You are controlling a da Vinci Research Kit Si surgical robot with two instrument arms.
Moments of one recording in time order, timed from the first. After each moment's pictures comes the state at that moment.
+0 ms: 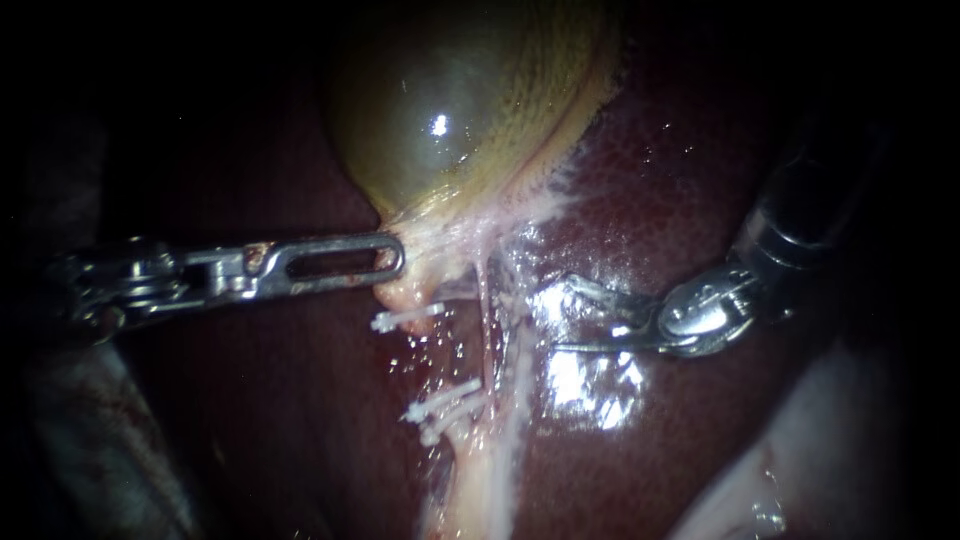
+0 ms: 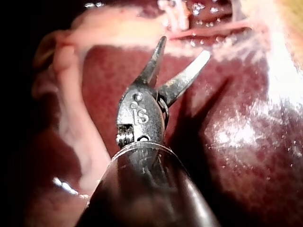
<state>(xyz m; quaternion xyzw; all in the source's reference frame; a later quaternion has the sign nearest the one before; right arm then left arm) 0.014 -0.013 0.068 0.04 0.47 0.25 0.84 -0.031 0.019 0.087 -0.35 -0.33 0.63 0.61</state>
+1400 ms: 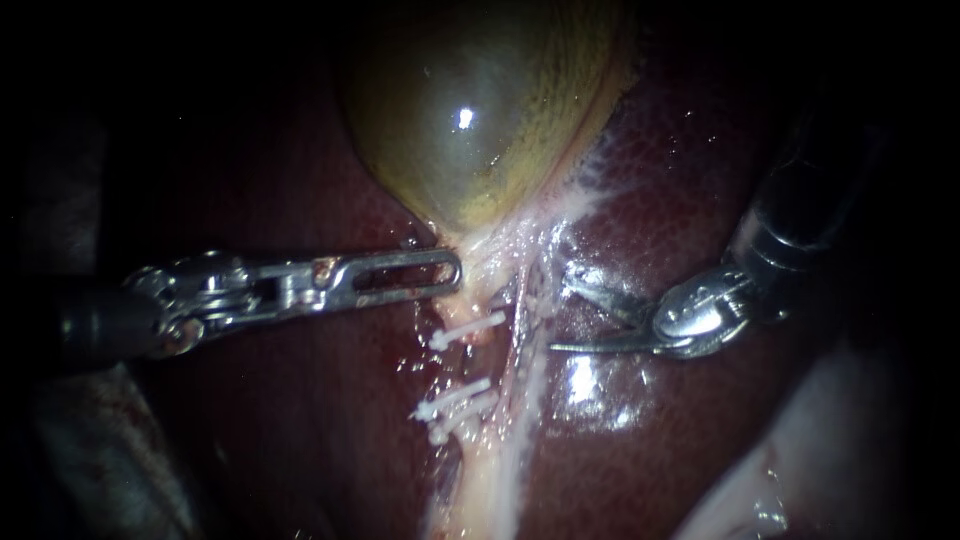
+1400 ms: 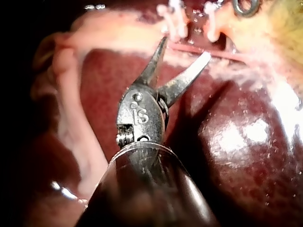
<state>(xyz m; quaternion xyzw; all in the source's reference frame) 0.014 -0.013 0.069 0.04 0.47 0.25 0.84 -0.037 0.018 0.092 -0.36 -0.32 0.63 0.61</state>
